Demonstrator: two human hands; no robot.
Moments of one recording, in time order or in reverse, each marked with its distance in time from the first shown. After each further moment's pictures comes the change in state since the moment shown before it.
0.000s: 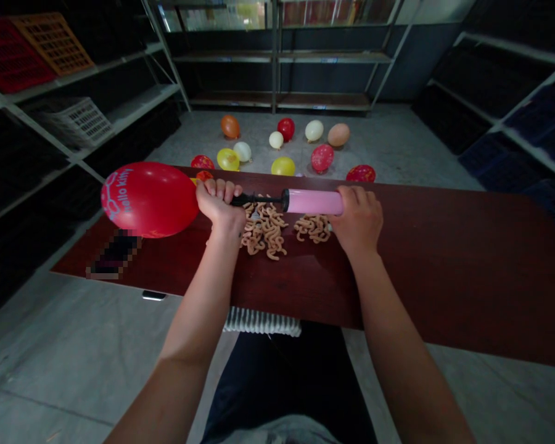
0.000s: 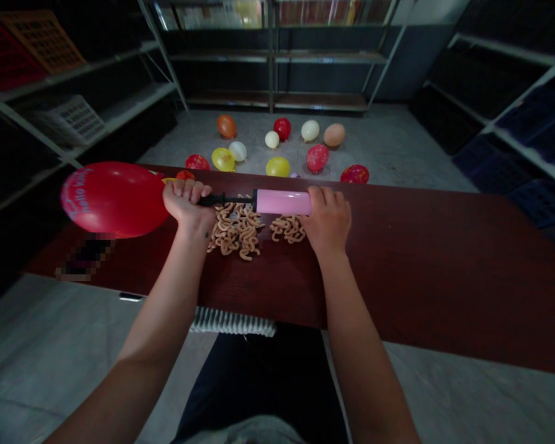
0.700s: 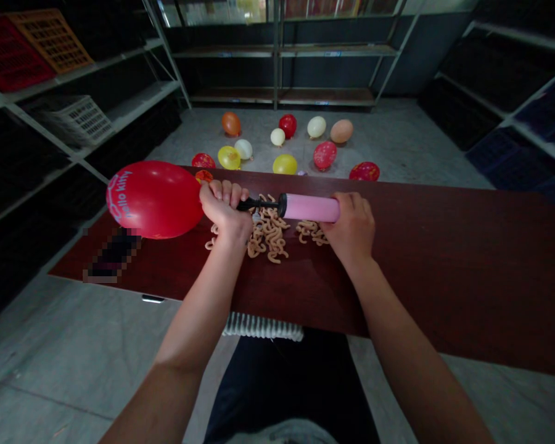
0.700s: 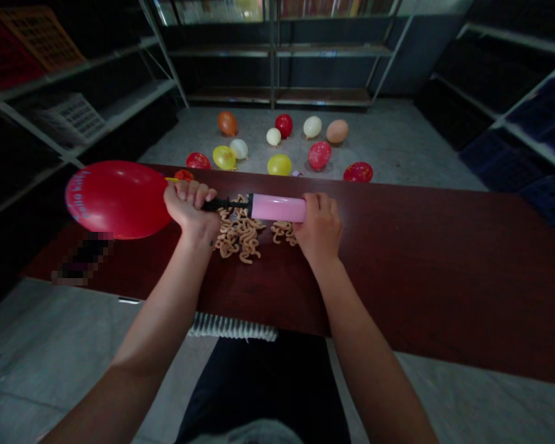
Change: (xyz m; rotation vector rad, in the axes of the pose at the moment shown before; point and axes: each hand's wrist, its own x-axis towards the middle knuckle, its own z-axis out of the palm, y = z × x) left_hand -0.012 -0.008 0.002 0.035 -0.065 0.016; right_hand -0.007 -0.024 0.002 0.169 -0.013 0.058
